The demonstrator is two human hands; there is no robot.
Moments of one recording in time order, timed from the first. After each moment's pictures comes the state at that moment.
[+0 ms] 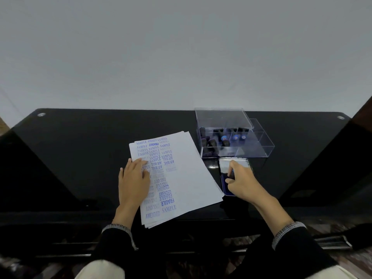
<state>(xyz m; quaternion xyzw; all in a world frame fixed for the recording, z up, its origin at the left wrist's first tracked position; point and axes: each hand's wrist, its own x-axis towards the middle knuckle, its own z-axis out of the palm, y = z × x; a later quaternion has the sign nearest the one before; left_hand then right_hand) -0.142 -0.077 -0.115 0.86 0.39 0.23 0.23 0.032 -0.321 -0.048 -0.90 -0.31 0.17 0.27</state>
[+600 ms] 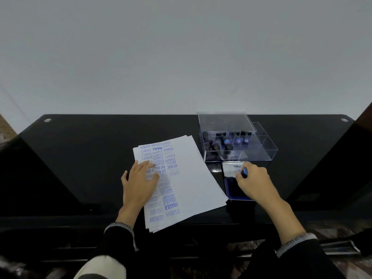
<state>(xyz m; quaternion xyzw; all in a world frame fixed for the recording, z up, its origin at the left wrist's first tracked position) -0.140 -0.075 -0.104 0.87 0.37 0.20 0.24 0.035 -0.329 -0.039 -0.93 -0.25 0.06 0.28</state>
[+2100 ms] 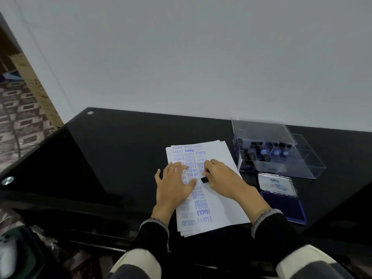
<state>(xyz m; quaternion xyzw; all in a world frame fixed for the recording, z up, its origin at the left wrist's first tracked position) -0.136 -0.071 -0.114 0.89 0.37 0.18 0.19 -0.010 -0.182 -0.051 -0.81 -0.56 0.08 0.15</state>
